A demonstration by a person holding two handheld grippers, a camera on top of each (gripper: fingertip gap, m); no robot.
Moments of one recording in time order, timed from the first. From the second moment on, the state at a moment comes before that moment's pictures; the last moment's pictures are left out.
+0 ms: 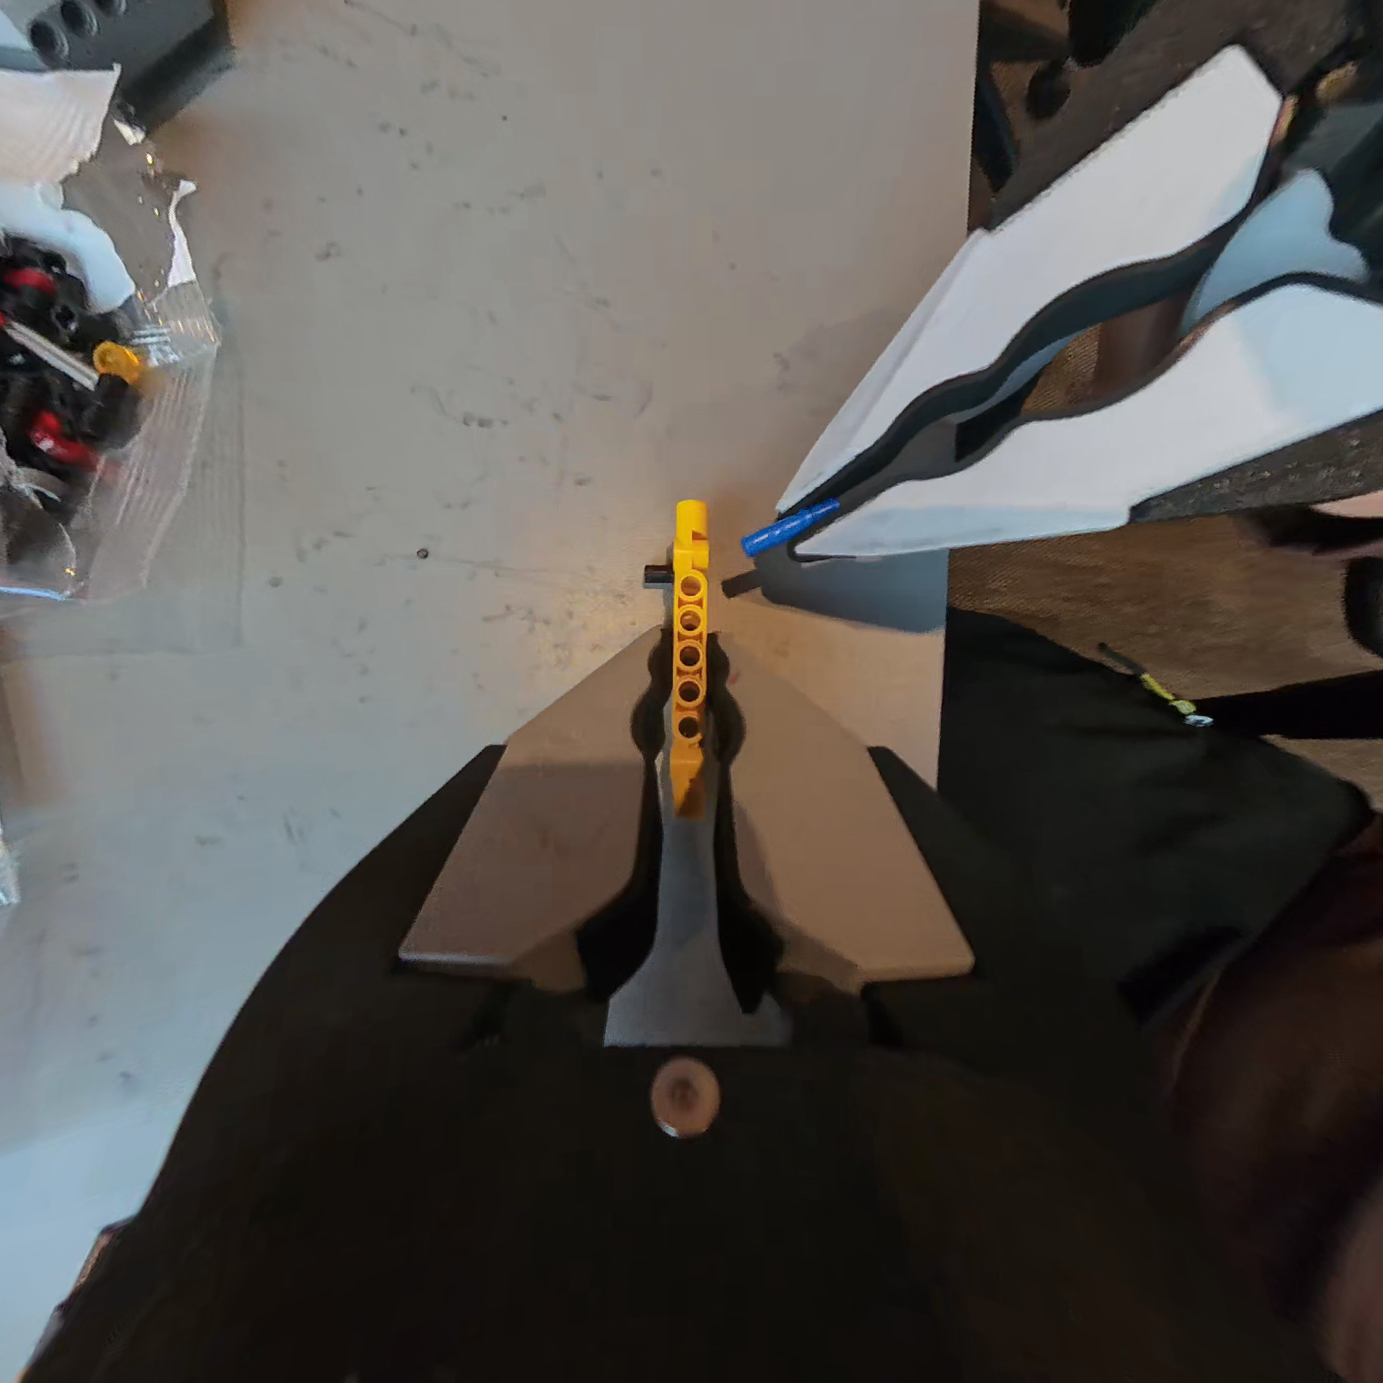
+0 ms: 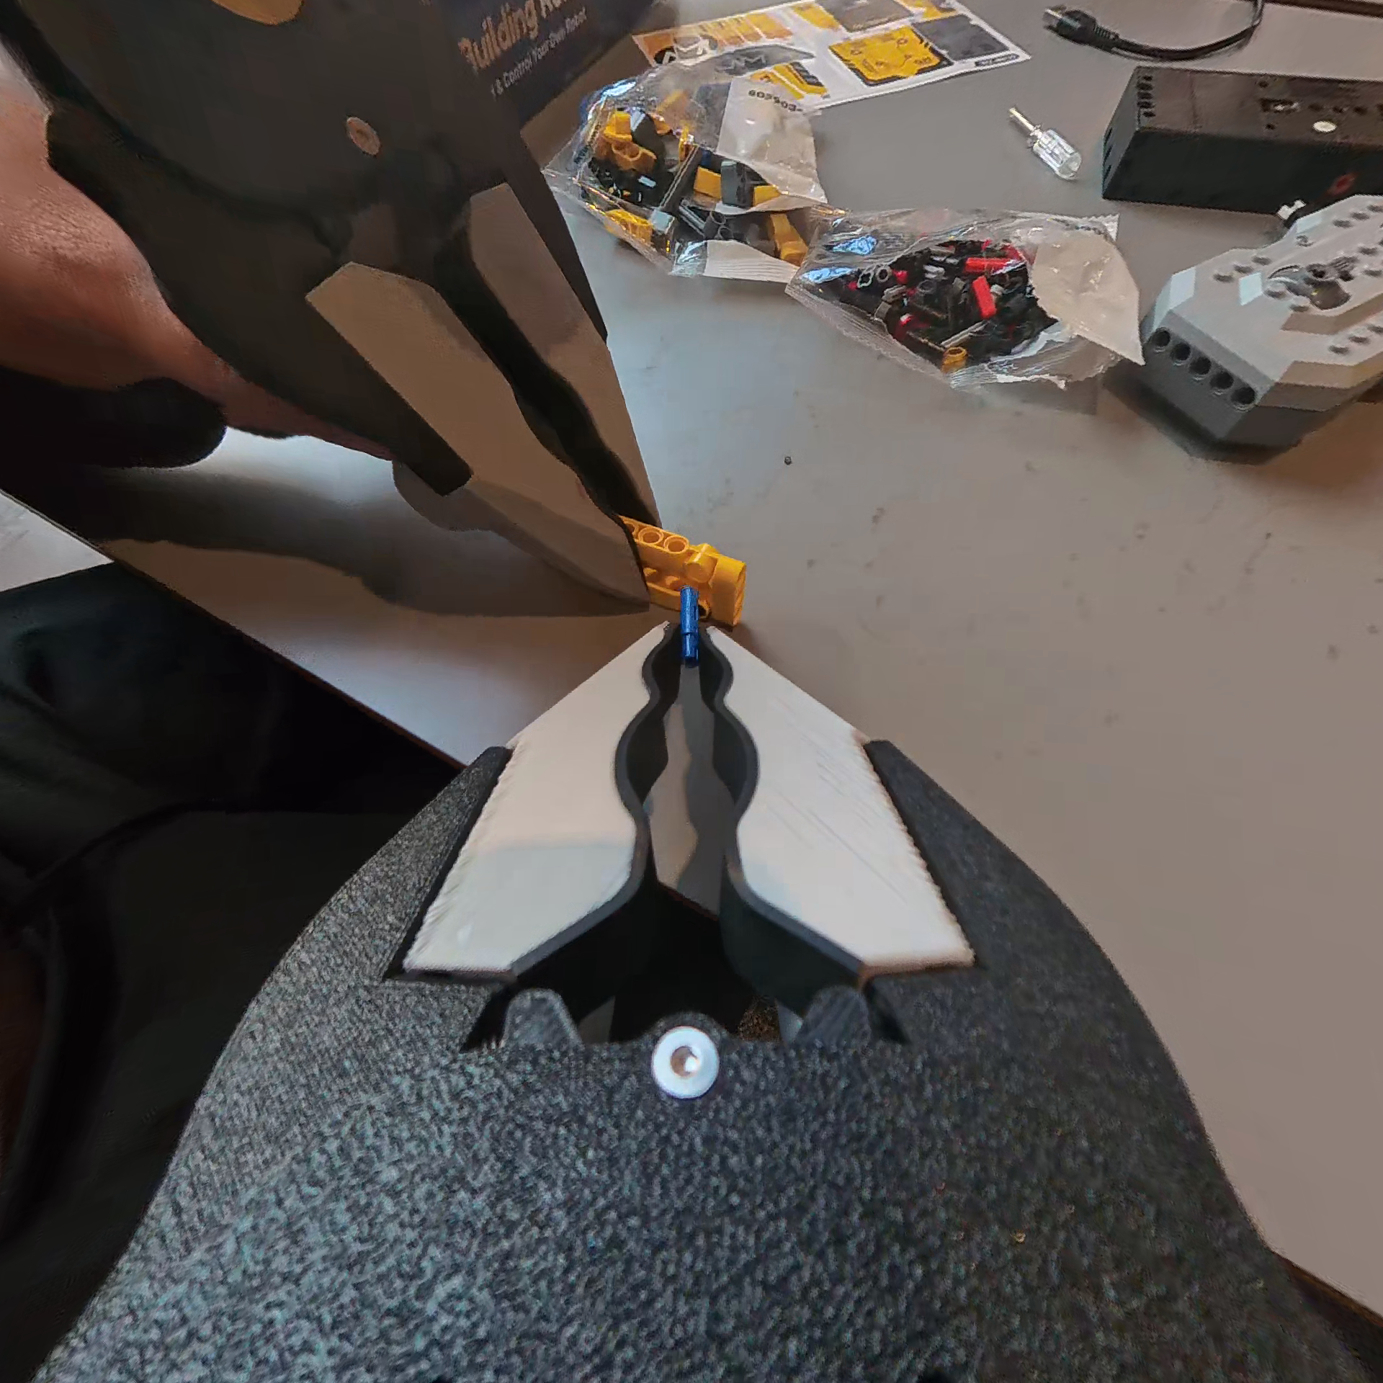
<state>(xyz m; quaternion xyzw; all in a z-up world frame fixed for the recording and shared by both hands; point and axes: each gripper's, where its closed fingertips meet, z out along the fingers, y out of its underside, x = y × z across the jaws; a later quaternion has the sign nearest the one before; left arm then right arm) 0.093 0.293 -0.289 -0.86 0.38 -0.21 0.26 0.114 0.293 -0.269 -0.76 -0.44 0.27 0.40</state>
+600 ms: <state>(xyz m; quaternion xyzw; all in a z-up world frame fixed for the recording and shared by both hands) 0.106 0.298 -0.287 -0.88 0.29 -0.20 0.33 0.114 0.304 -0.270 -0.79 -0.37 0.31 0.38</state>
